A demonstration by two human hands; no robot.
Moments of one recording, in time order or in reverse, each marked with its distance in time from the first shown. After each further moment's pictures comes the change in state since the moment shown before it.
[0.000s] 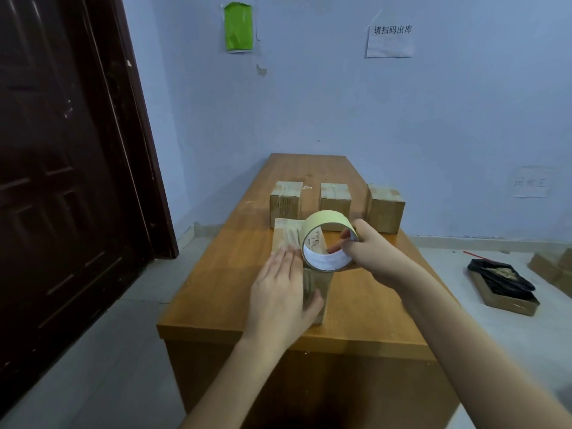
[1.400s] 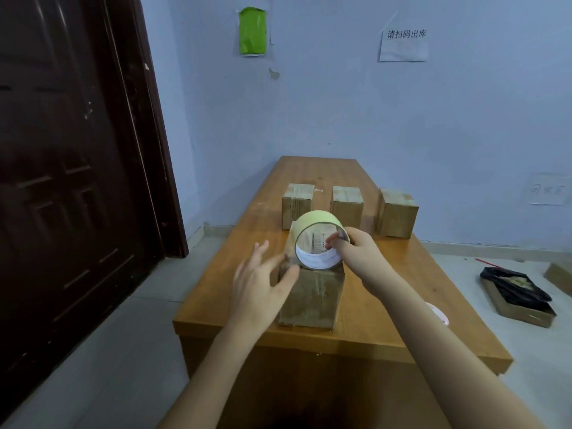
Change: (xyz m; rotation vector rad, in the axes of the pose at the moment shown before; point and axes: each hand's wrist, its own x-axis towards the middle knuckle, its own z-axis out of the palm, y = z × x) left_hand -0.001 -0.046 -0.007 -0.423 0.002 -0.327; right_hand -0.005 -0.014 0.039 0.101 0.089 -0.118
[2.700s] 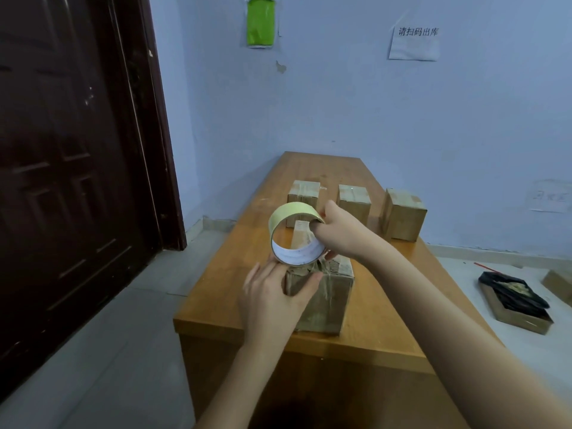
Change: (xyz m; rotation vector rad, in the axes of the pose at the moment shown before) left_hand -0.010 0.005 0.020 -0.080 0.273 0.035; right_hand 0.027 -0.054 0.019 -0.424 -0.236 -0.022
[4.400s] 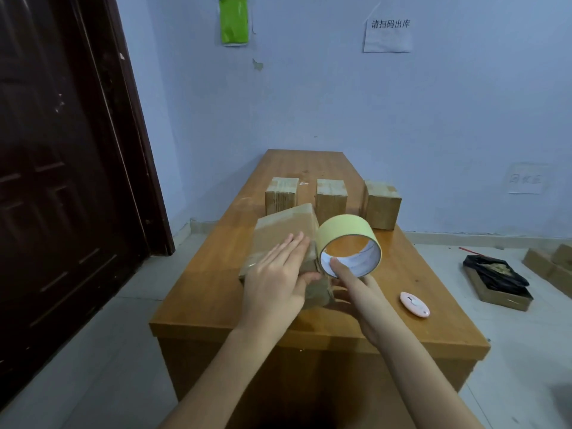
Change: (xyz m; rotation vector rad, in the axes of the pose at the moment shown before) left_hand 0.009 0.042 0.006 0.142 -0.198 0.344; right_hand -0.080 0.097 0.034 0.945 0.180 0.223
